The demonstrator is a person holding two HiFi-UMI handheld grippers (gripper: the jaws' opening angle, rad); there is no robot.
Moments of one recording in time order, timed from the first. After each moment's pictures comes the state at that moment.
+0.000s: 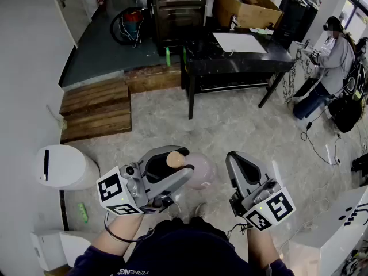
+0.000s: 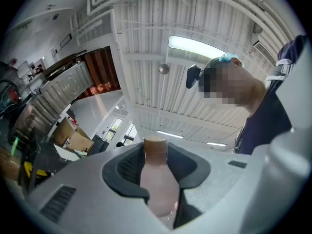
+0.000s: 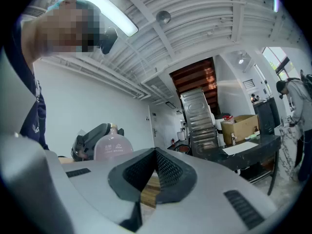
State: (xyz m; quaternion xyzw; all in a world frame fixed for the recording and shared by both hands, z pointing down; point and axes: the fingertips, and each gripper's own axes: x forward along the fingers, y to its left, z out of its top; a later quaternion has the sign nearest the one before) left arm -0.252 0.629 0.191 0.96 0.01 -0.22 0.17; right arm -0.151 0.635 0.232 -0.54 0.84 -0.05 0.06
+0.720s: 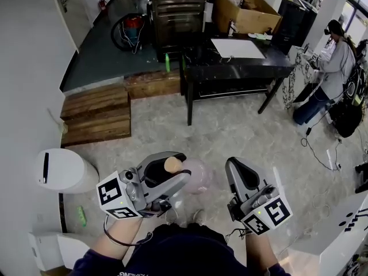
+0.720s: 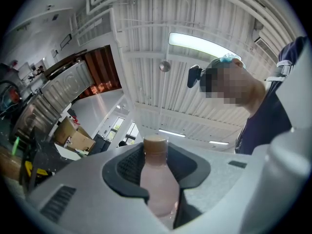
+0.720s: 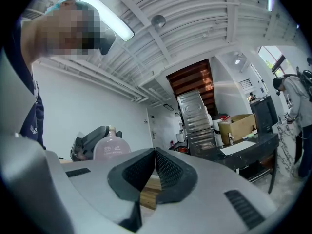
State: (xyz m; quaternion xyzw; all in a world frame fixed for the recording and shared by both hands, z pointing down) left arm -0.224 0.635 0.201 0.96 0.00 -0.21 0.17; right arm -0.115 0.643 0.241 -0.54 0.84 -0.06 0.08
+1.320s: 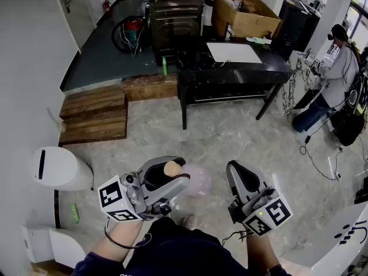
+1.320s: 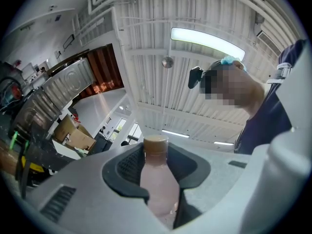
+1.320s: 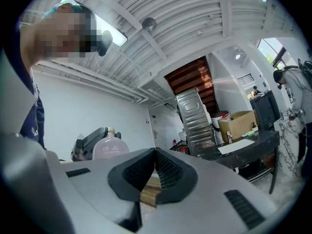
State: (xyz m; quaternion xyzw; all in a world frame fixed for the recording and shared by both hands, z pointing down) left arm -0.136 0.637 0.211 0.96 -0.02 -0.22 0.17; right arm -0.021 0.640 0.251 -0.52 0.85 -0.07 0.08
